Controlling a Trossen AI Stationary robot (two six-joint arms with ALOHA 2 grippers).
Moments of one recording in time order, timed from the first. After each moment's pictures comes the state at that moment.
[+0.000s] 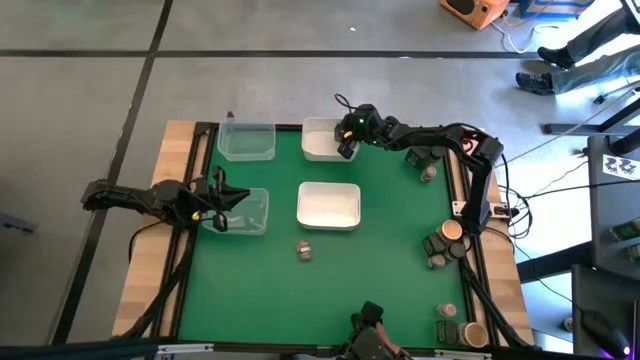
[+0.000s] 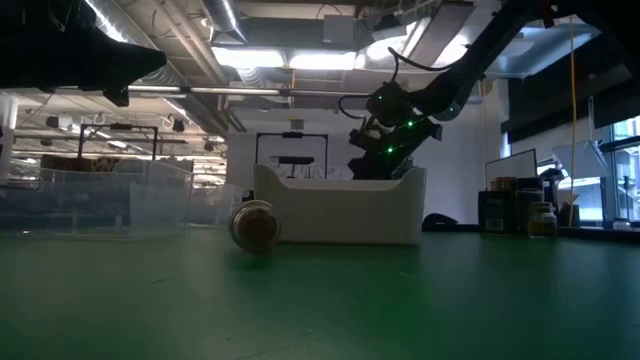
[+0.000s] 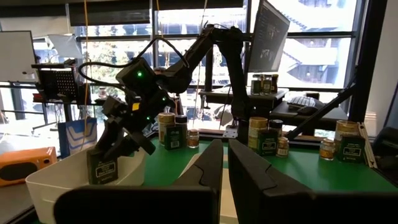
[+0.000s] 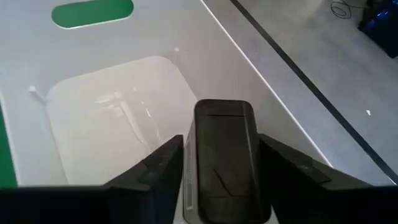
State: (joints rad) left arm -0.14 0.02 0.01 0.19 -0.35 0.05; right arm -0.63 1.92 1.15 0.13 0.04 -0.24
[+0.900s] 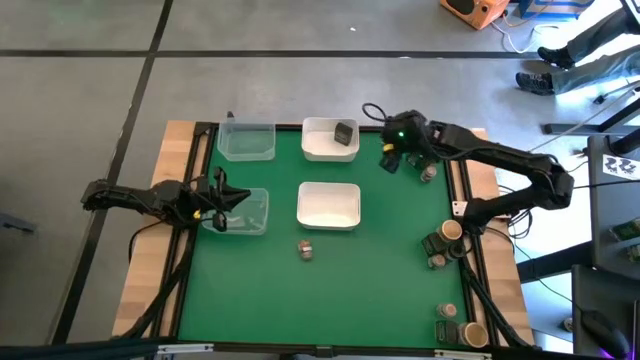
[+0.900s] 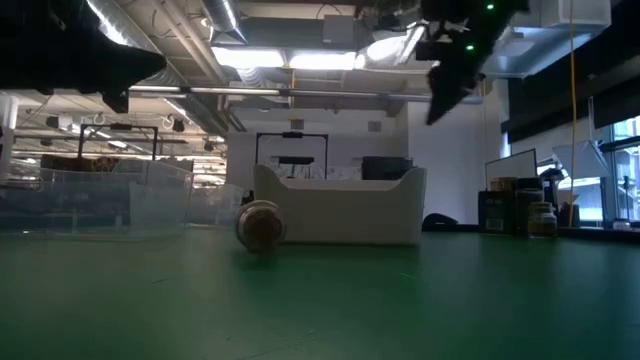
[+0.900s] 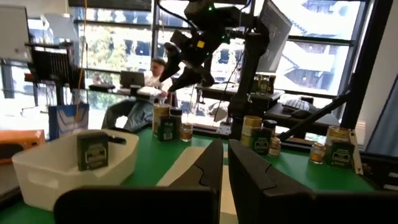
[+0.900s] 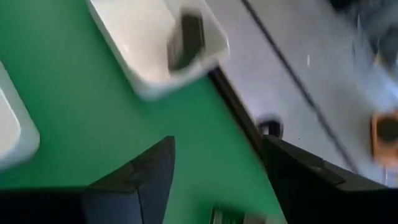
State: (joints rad) left arm -0.14 0.02 0.01 0.16 -0.35 -0.06; right arm -0.44 1.29 1.15 -0.80 0.37 -0.07
